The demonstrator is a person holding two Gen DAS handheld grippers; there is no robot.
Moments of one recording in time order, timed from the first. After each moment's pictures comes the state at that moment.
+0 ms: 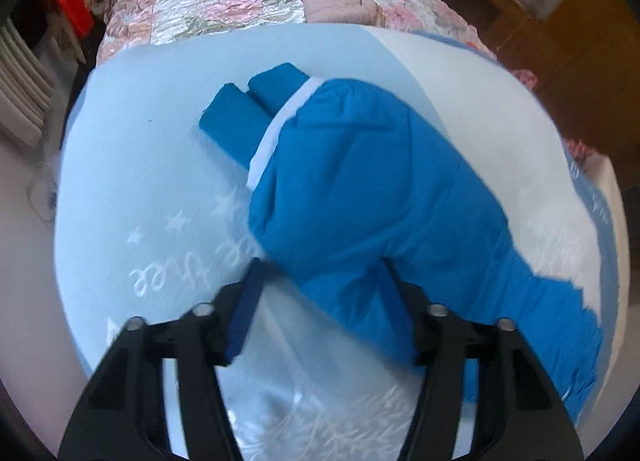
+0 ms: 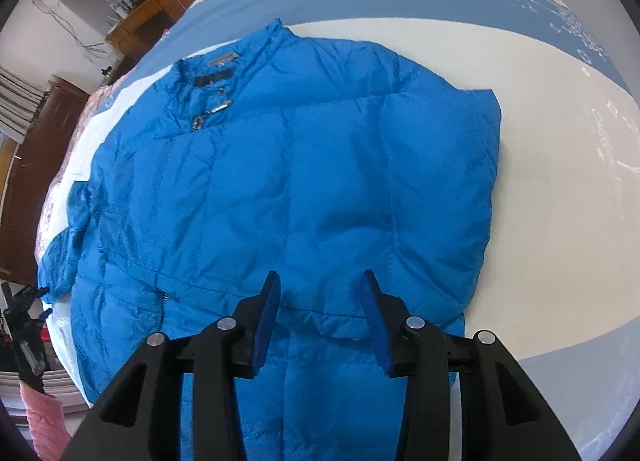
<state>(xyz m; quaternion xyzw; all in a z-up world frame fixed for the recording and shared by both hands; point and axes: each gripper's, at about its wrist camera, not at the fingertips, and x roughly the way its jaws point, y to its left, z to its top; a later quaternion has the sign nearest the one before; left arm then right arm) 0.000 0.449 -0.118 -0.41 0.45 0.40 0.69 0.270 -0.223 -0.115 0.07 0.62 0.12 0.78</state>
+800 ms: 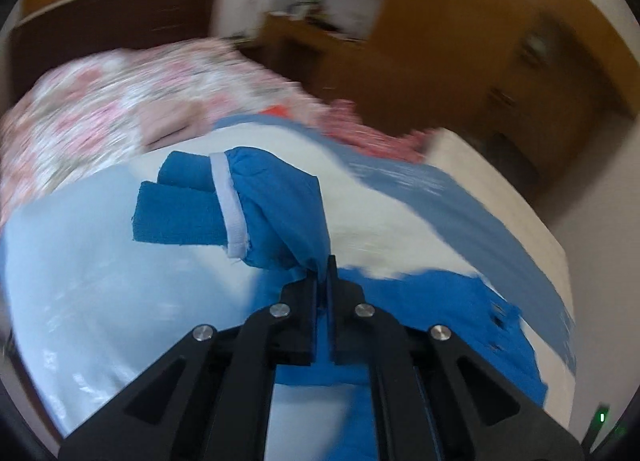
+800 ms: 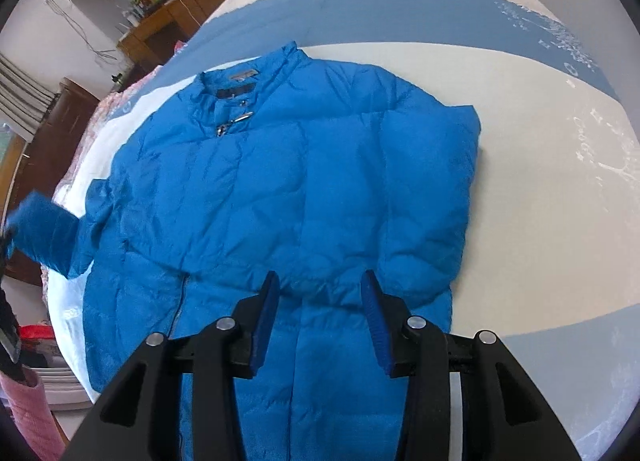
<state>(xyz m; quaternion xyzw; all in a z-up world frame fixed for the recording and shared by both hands) 0.105 0.268 0.016 -0.26 0.33 0.19 0.89 0.235 -0.231 -0.077 0.07 0.58 0.13 0.80</state>
